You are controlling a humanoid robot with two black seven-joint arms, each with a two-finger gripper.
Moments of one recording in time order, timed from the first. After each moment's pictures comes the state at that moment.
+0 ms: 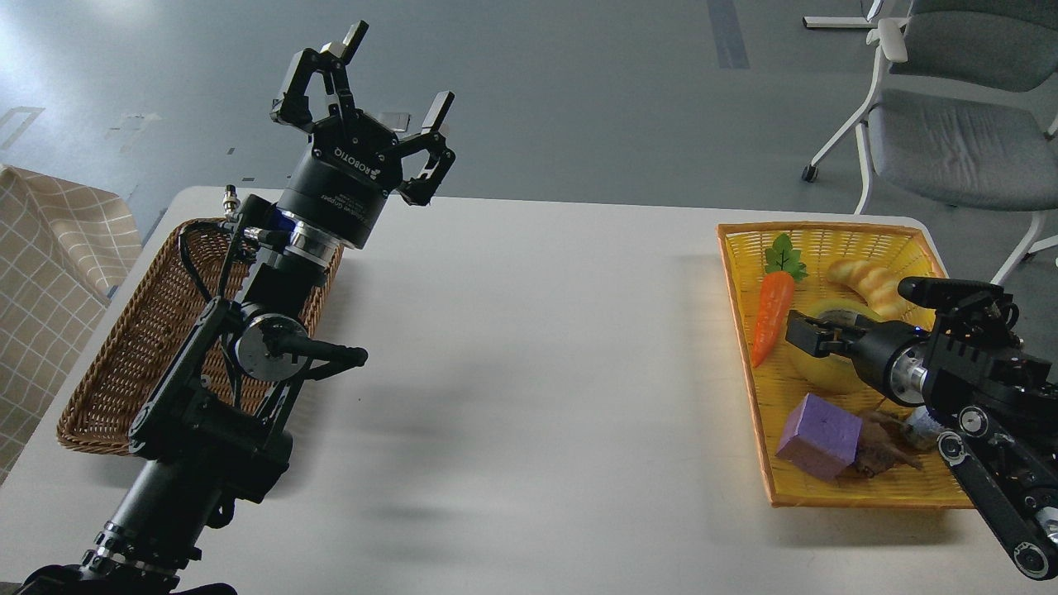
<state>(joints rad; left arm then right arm) -0.36 0.05 -1.38 -1.36 0.55 -0.39 -0.18 0.28 -0.40 1.18 1.30 -2.18 0.49 -0.12</state>
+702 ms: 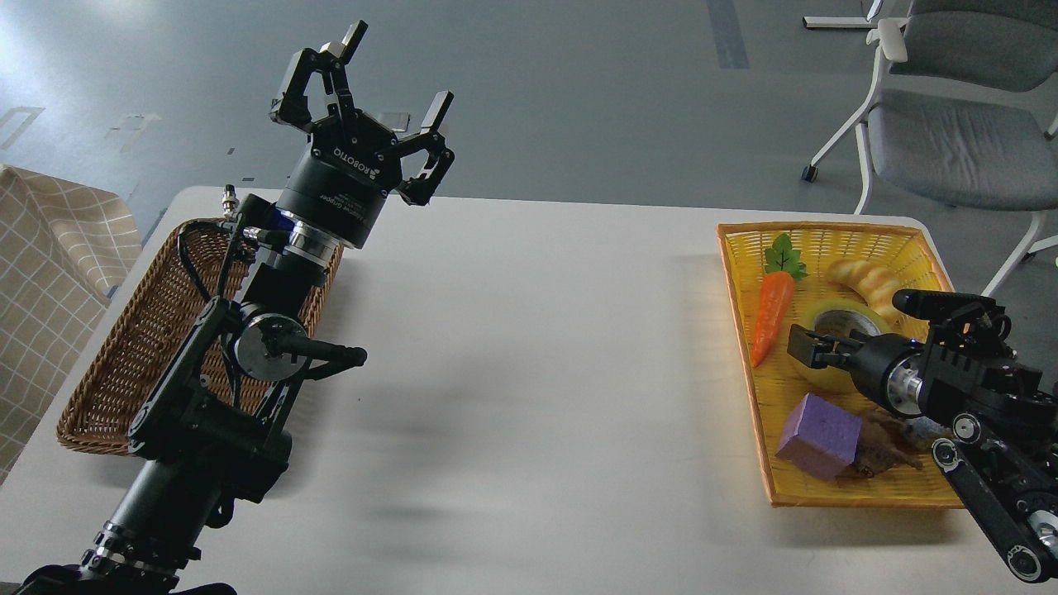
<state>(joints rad) -0.36 0.04 -1.38 -1.36 0.55 -0.39 -0.18 0.29 -0.39 1.15 1.26 -2.18 0.49 -0.12</state>
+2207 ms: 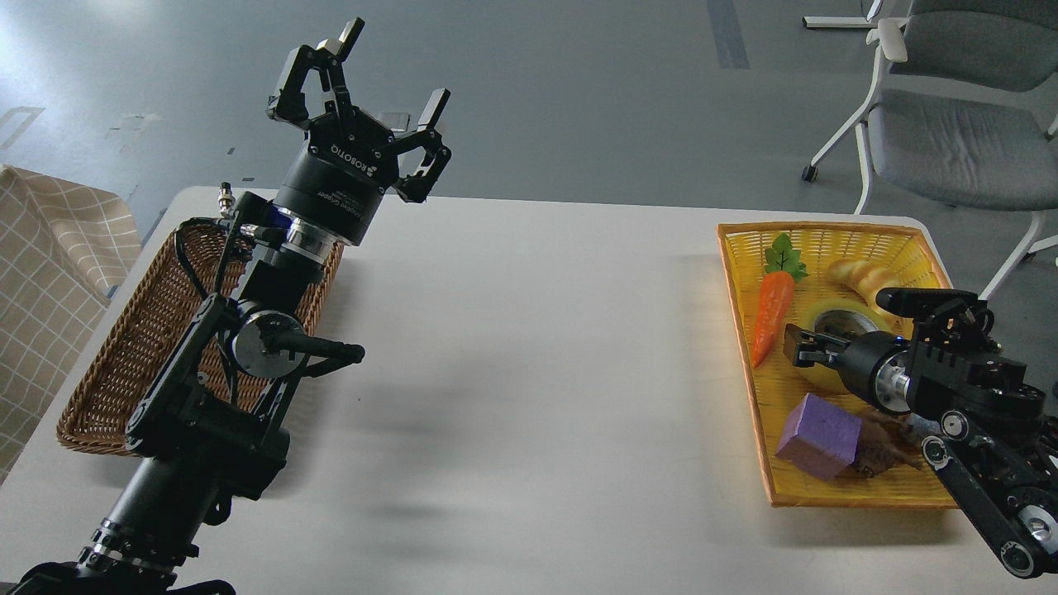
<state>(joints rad) -0.37 0.05 -1.38 -1.35 0.55 -0.38 -0.18 0.31 -0.40 1.11 1.26 -2.18 0.49 -0.12</state>
